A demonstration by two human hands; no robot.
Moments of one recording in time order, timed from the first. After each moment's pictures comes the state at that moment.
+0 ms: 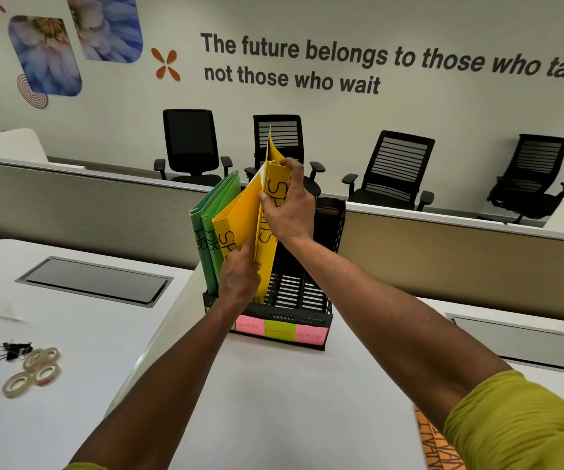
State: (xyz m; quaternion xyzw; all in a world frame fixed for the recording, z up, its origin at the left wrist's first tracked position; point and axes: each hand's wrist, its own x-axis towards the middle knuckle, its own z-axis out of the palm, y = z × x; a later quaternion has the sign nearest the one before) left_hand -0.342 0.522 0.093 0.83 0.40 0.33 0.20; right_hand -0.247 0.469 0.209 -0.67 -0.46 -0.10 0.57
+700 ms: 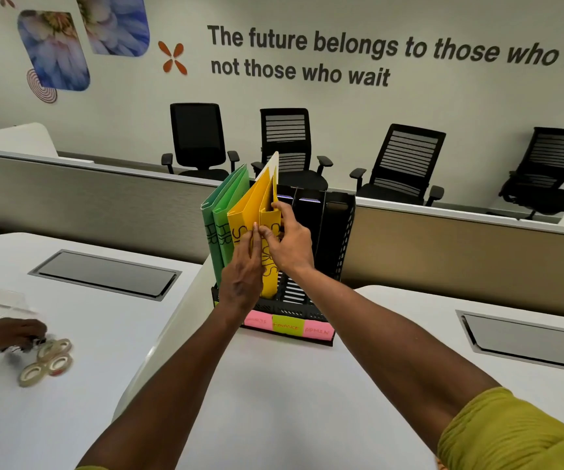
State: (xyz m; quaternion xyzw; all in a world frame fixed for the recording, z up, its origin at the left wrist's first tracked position) left_hand -0.359 0.524 0.068 0.88 0.35 0.33 0.00; right_hand -0.253 0.469 0.137 -0.72 -0.48 0.02 0.49
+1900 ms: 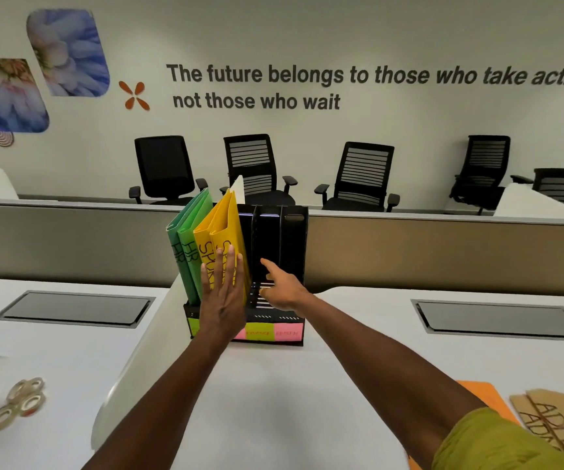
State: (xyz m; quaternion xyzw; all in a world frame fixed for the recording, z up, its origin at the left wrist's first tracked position) left_hand -0.371 0.460 0.077 0.91 0.34 0.20 -0.14; right_hand -0.233 0.372 0.115 -0.78 -0.45 0.26 0.34
